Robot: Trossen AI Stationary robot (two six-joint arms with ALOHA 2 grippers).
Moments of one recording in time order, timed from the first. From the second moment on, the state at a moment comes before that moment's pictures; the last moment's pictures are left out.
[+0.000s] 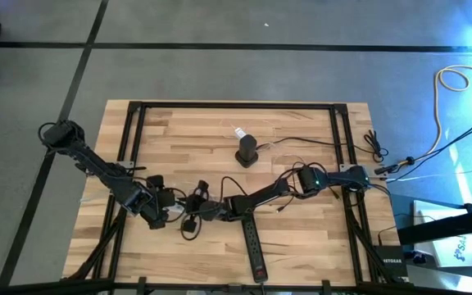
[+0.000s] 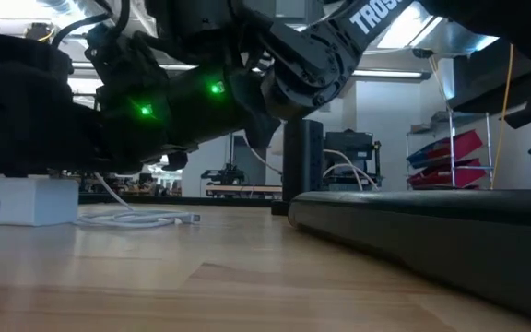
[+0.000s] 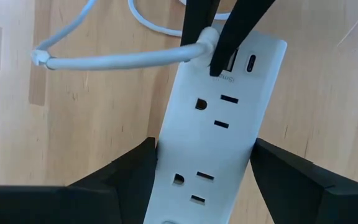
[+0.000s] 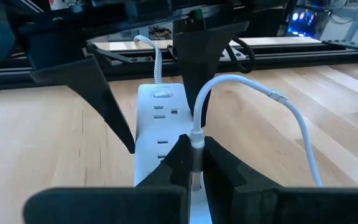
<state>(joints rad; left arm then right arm) -0.65 1.29 0.65 -0.78 -0.34 -0.75 0.26 2.58 1.80 0.50 0.50 0.13</state>
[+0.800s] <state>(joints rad) -0.65 1.29 0.64 -0.77 -0.34 -0.75 0.23 2.59 1.73 0.75 0.42 0.10</state>
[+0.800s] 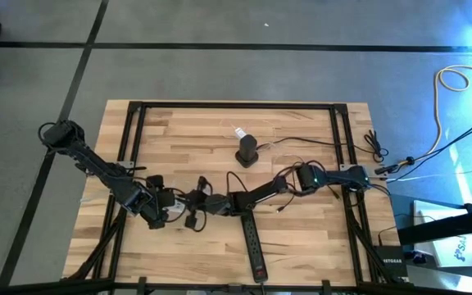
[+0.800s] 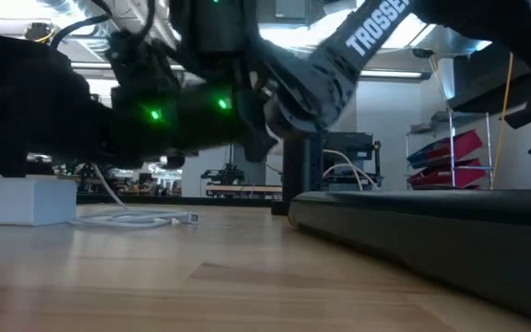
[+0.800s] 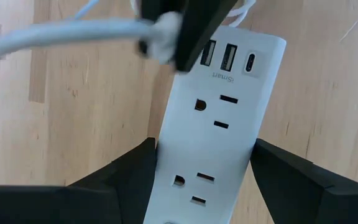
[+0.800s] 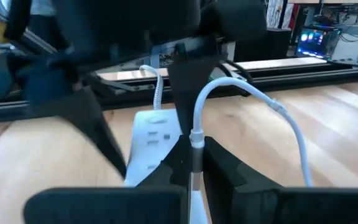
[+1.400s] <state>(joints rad) -0.62 1.29 0.64 -0.73 -0.37 -0.74 0.23 2.59 1.65 0.85 0.43 0.13</state>
